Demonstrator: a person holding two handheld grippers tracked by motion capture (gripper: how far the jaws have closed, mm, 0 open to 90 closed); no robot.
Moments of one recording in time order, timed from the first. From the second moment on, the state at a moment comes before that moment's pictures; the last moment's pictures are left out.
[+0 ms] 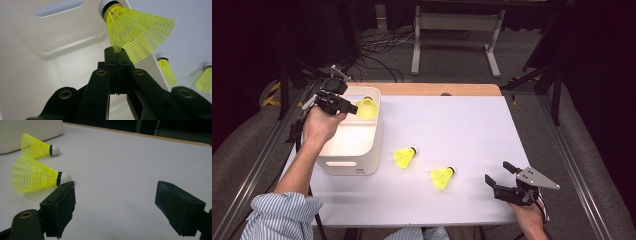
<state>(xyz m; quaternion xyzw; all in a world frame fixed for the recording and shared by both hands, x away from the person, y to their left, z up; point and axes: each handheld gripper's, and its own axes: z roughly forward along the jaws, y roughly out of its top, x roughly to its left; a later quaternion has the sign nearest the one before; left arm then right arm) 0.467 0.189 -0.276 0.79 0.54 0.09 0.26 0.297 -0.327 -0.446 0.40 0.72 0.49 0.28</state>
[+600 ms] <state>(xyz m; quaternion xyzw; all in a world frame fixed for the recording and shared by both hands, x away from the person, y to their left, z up) 0.475 0.196 -0.296 0.79 0.56 0.10 0.24 0.297 -0.328 -0.446 0.40 0.72 0.48 0.28</state>
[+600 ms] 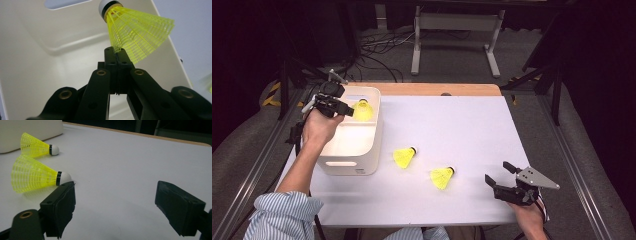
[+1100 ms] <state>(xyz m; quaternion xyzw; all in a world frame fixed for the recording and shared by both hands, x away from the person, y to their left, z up) 0.487 0.198 -0.324 0.78 0.58 0.09 0.23 0.297 -0.328 -0.446 0.40 0.72 0.48 0.28</state>
